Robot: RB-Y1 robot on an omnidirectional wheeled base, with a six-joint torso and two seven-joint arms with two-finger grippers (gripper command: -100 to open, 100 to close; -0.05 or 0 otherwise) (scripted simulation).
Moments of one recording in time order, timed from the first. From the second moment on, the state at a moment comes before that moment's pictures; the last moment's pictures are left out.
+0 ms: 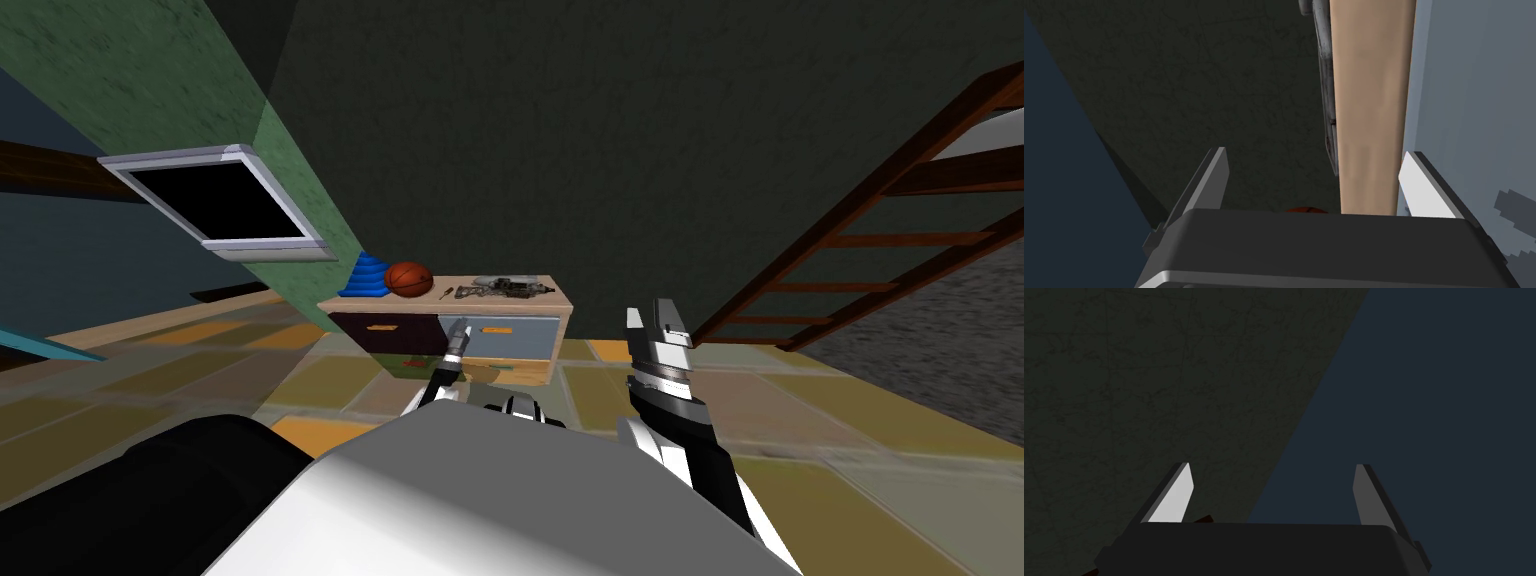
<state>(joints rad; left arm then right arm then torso) 0.38 0.17 -0.01 -1.73 0.08 -0.55 -0.06 0.52 0.00 0.00 -2.36 0.02 -0.47 0.12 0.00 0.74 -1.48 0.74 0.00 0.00</state>
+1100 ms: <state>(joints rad) 0.33 0.11 -0.01 -1.46 0.06 -0.57 -0.05 0.52 0.00 0.00 -2.36 0.02 -0.47 0.12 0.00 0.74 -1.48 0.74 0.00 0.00</state>
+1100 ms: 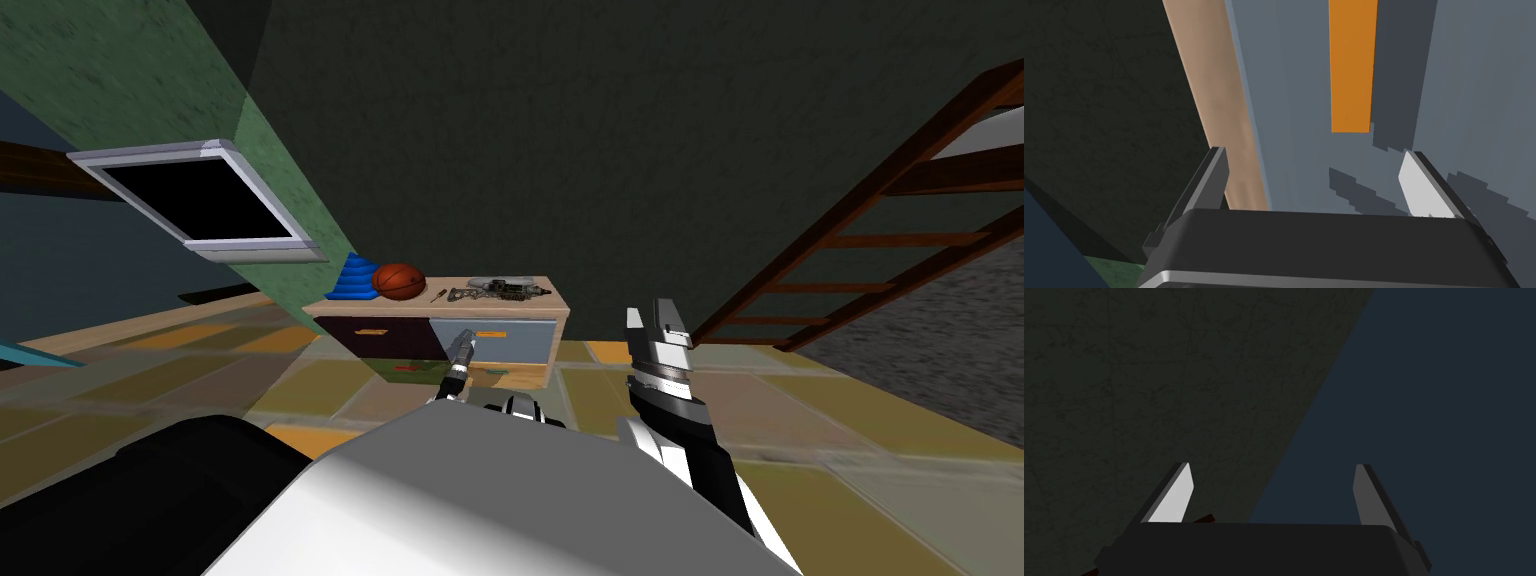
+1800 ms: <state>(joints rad) 0.29 0.01 -0.01 -1.37 0.06 -0.57 -0.05 0.52 0.00 0.00 -2.36 0.02 -0.47 0.12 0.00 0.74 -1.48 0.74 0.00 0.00</state>
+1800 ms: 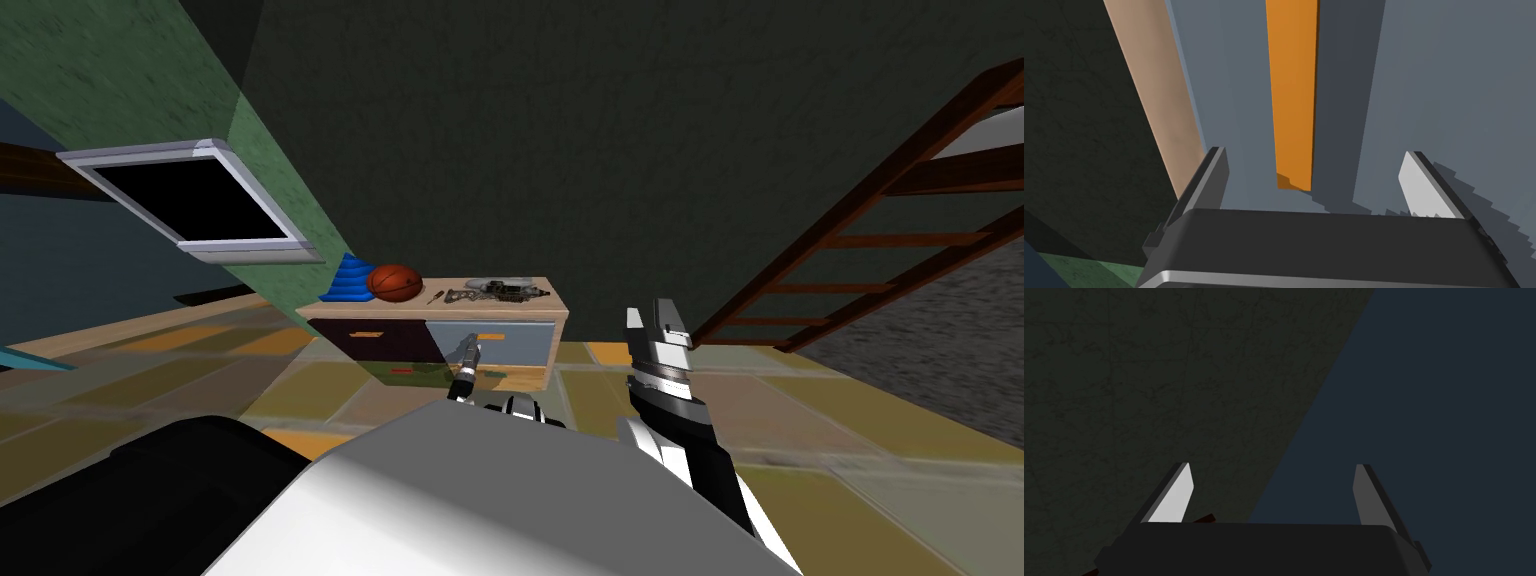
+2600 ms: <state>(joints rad) 0.32 0.03 -0.02 -1.41 0.05 -0.55 -0.05 0.52 0.00 0.00 -2.36 0.02 -0.47 0.12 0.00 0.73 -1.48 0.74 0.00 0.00</state>
